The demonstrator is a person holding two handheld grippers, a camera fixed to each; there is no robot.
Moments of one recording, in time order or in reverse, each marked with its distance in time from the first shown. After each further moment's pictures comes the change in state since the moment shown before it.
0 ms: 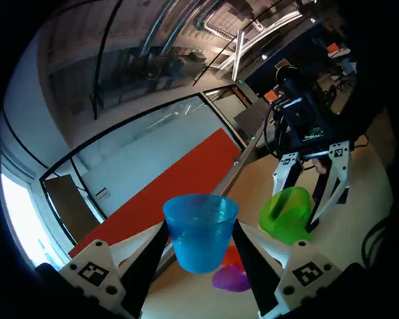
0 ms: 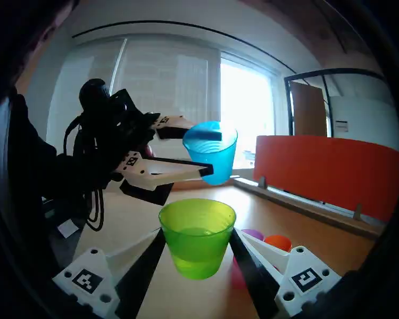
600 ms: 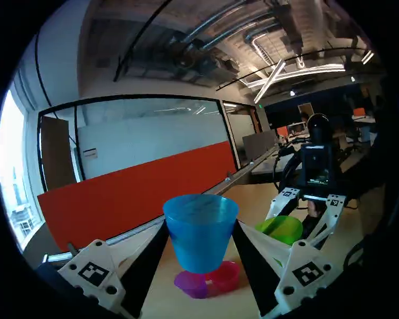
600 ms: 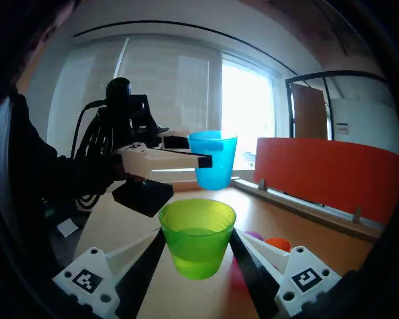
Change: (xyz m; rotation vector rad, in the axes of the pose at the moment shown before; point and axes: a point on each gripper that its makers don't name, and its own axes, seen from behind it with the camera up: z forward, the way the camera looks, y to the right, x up) left arm -0.008 -0.008 -0.003 -0.044 0.021 -0.408; right arm 0.005 -0.002 0.000 0.000 0.005 -0.012
